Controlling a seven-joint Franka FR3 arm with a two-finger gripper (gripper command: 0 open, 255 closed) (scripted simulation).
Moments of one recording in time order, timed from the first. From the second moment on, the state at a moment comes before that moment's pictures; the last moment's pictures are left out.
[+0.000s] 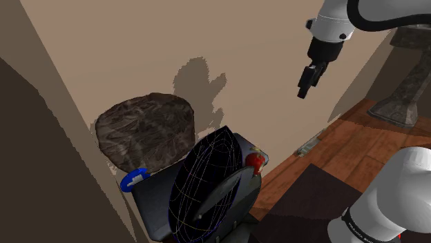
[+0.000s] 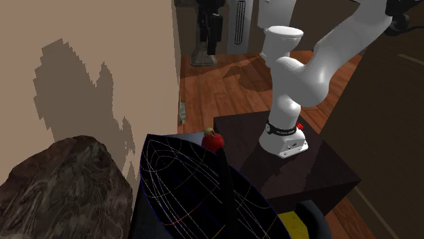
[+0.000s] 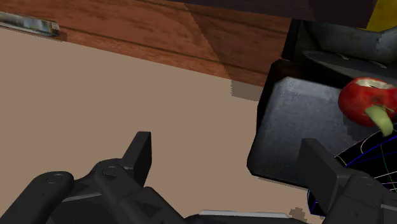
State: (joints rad) arm -0.02 -0.81 0.01 -2.33 -0.10 1.61 -0.10
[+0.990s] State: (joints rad) arm 0.05 -0.70 0.25 -2.47 0.11 1.83 0.22
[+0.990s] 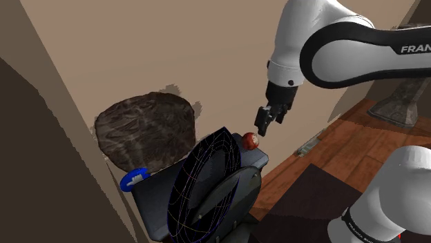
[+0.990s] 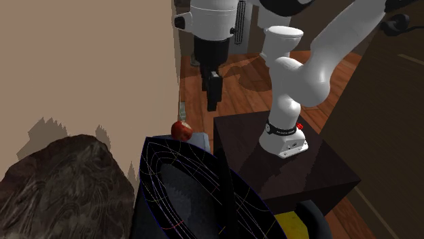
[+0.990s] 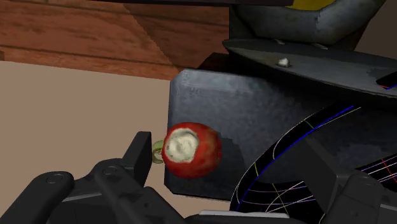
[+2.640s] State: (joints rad) arm 0.07 -0.58 0.34 -2.55 0.17 2.03 0.33
